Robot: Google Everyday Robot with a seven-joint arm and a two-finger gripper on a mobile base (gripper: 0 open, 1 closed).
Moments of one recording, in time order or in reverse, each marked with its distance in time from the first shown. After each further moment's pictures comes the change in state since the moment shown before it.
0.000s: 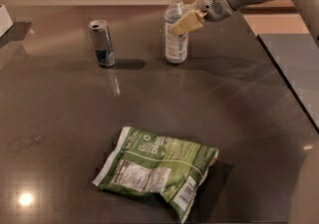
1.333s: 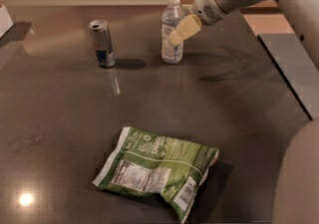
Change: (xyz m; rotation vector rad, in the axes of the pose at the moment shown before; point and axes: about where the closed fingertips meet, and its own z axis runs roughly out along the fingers) arm 0.017 -0.019 0.021 0.054 0.085 -0.003
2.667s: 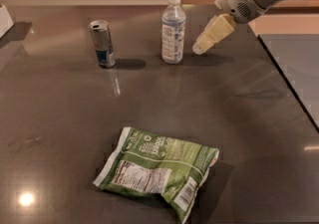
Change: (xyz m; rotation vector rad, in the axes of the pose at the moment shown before) arm 0.032 0.025 -0.089 0.084 0.091 -0.100
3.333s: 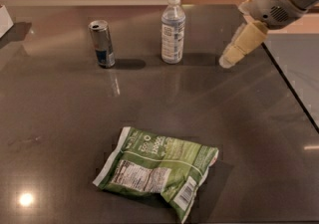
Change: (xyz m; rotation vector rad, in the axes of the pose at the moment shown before) arm 0.037 0.040 -0.061 -0.002 0.124 -0.022
